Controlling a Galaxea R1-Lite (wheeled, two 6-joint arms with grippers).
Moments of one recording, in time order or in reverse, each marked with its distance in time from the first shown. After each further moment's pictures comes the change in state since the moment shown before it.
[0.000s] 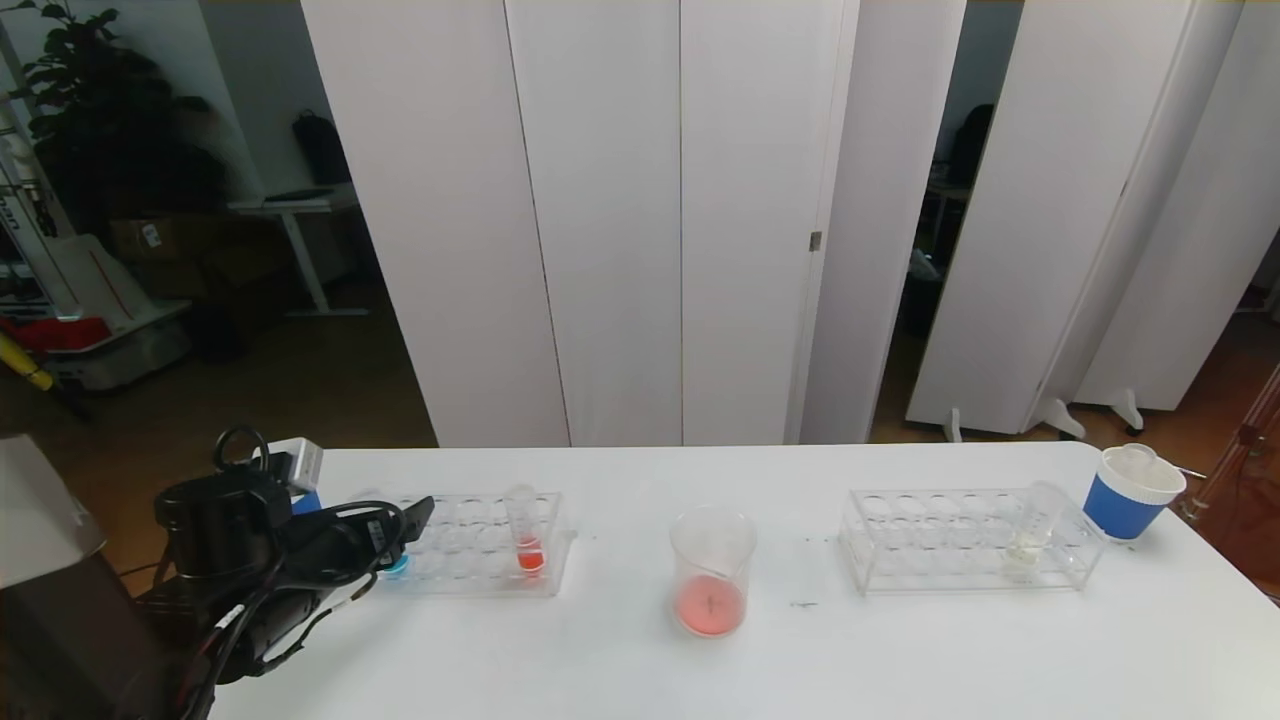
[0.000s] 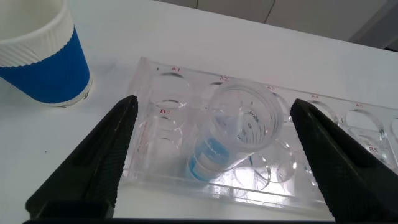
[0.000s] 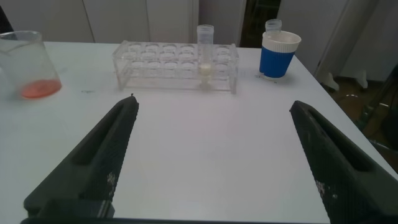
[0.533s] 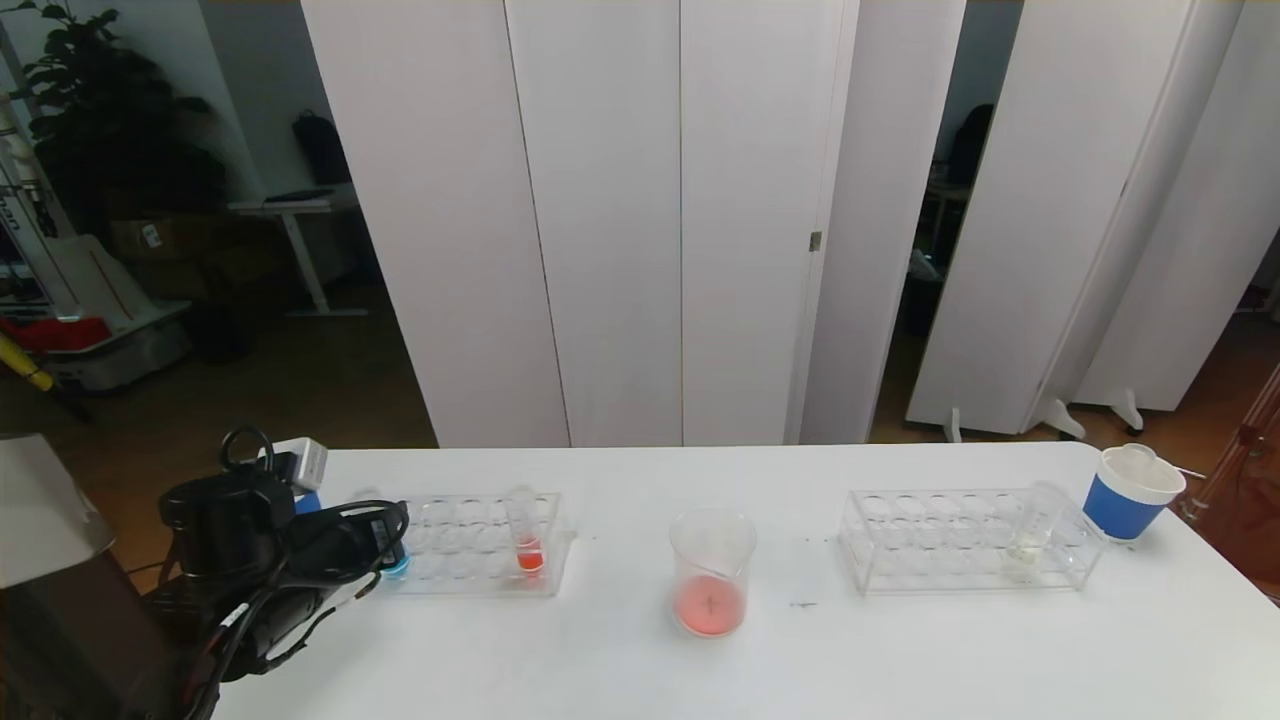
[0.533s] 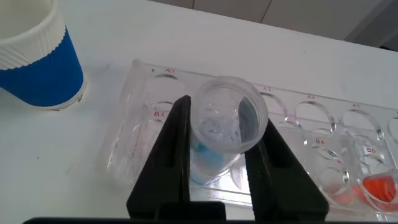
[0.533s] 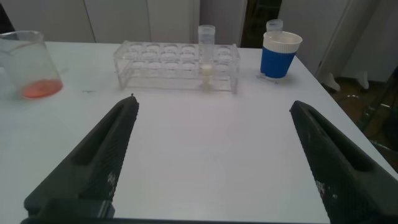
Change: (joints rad) left arm 0.008 0.014 -0.007 -0.010 -0.012 0.002; right arm 0.000 0.000 0.000 0.000 0.000 0.000
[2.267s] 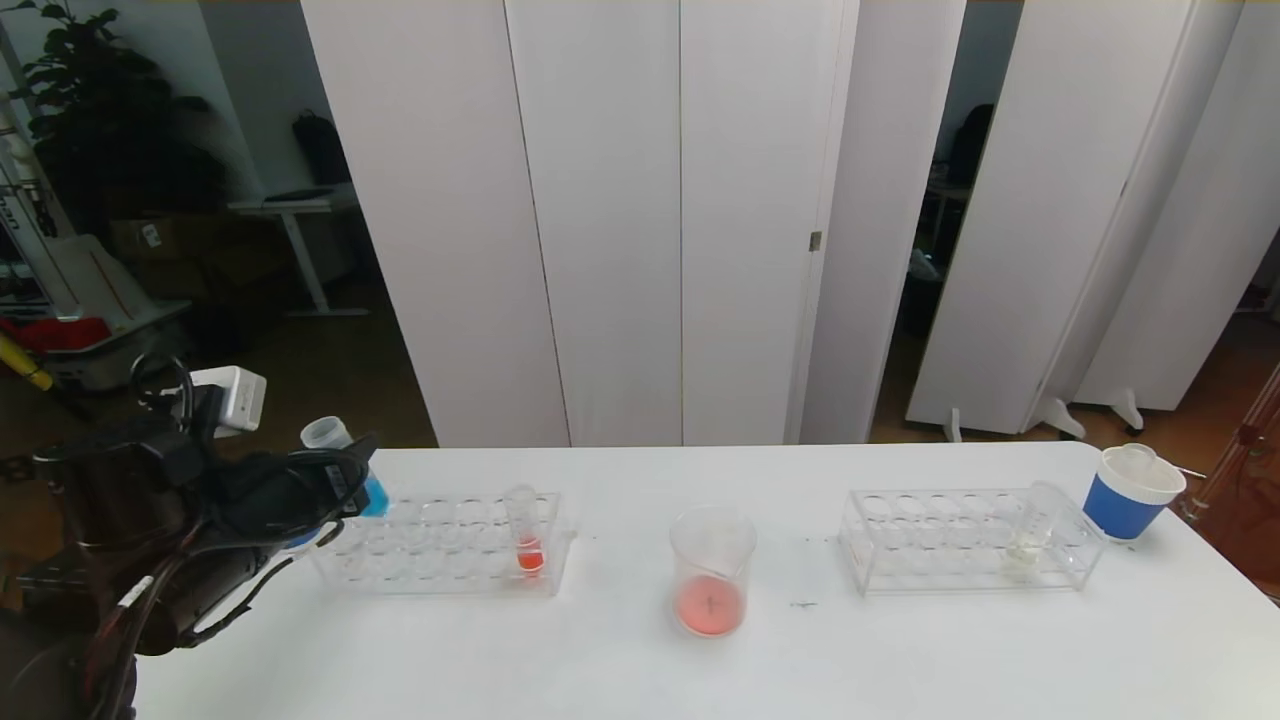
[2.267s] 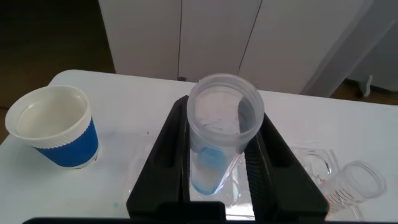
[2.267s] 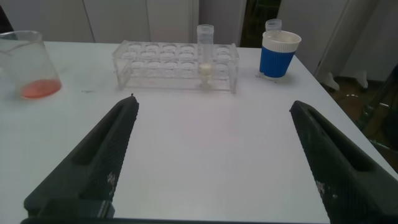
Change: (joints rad) left arm -0.009 -0.264 -0.039 0.107 -0.053 0.058; right arm 0.000 0.000 0.000 0.000 0.000 0.000
